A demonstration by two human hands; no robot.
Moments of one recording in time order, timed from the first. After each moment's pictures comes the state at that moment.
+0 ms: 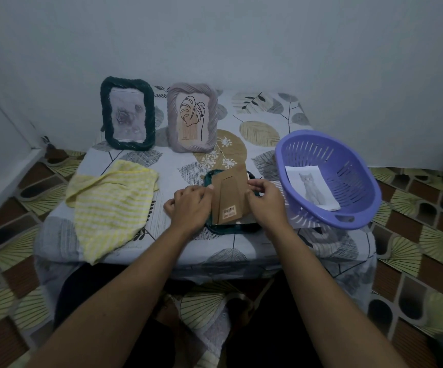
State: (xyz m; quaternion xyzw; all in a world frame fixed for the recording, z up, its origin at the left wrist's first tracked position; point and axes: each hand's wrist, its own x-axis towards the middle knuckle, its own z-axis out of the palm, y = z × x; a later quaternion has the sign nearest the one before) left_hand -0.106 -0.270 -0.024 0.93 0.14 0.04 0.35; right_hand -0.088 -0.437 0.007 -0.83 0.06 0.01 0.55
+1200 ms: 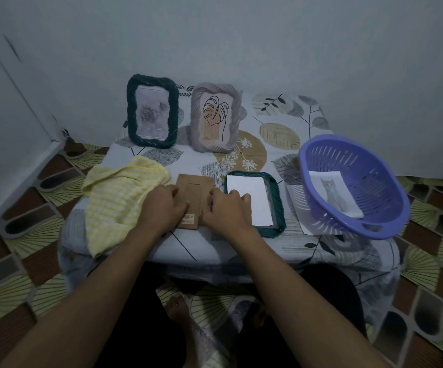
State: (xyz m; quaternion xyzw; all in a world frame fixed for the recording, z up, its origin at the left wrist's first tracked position) left_hand -0.126 -0.163 -0.031 0.95 0.14 0.08 0.28; right_hand -0.111 -0.328 0.002 -0.97 -0.17 0.00 0.15
